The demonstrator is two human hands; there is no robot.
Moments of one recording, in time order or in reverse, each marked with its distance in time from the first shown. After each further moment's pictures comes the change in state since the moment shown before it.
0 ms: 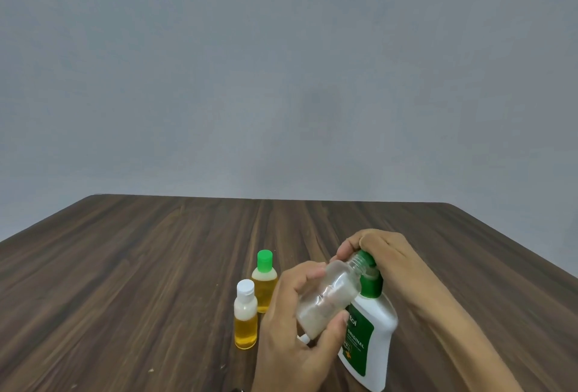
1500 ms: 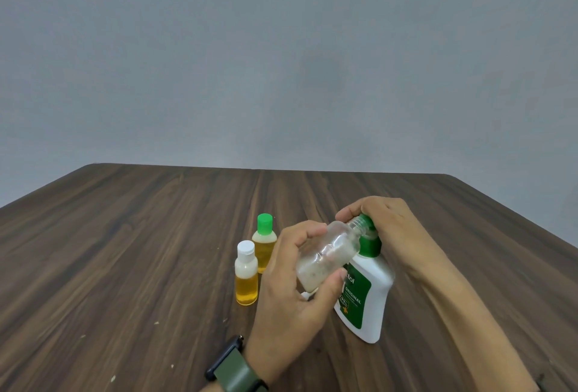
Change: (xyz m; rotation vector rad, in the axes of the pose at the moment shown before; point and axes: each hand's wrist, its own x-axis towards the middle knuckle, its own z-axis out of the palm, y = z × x) left_hand 0.000 -0.003 -0.006 0.021 -0.069 0.039; right_hand -0.007 -0.005 0.004 -0.034 0.085 0.127
